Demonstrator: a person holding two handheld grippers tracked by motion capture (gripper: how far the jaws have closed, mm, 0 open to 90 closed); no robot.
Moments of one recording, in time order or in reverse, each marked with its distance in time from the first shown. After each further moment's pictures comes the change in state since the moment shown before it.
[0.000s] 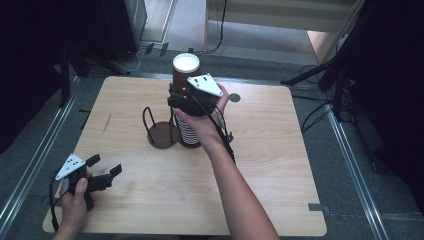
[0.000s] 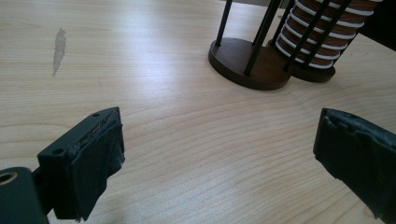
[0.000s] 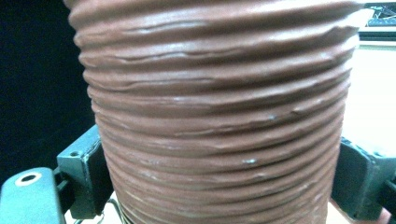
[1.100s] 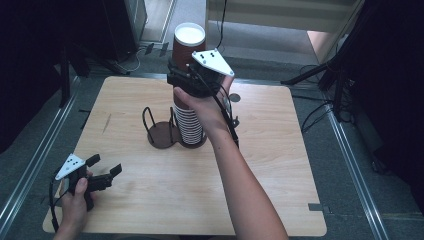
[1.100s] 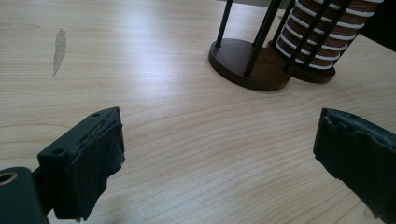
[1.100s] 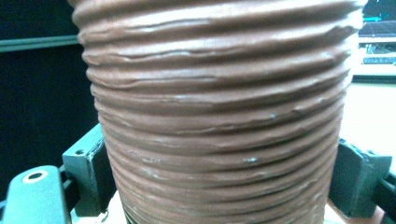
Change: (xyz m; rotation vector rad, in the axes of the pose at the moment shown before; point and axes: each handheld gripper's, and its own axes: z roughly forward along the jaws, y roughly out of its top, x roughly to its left) left arm 0.000 0.000 0.000 -0.006 0.001 -0.008; right arm 0.000 0.065 -0.019 -0.131 0.029 0.020
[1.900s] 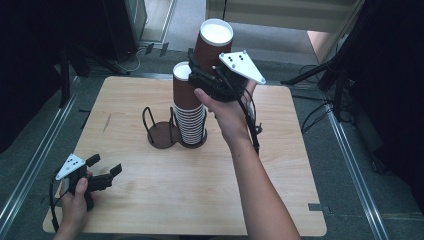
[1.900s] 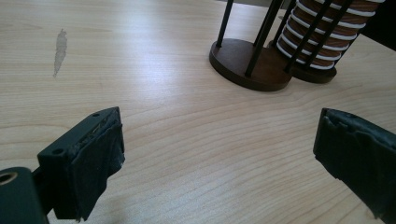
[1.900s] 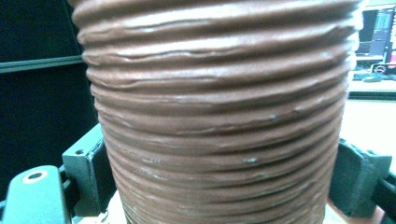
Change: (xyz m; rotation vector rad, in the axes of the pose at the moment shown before) left arm -0.001 0.000 0.000 0.003 0.004 0.007; right arm -0.028 0.017 -0.048 -0.071 -0.046 0.008
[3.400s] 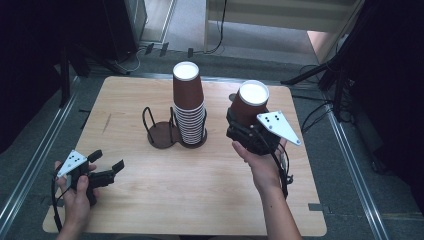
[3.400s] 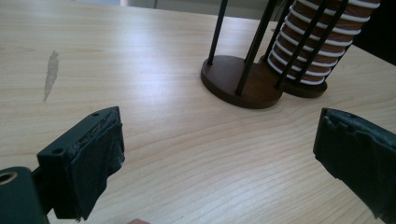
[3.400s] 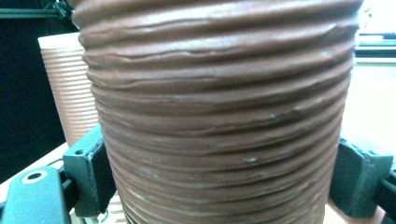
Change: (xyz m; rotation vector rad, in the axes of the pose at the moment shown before) left arm -0.008 0.013 0.004 -0.039 -0.018 0.008; right arm -0.057 -0.077 -0.093 0.110 -0.100 -0.021
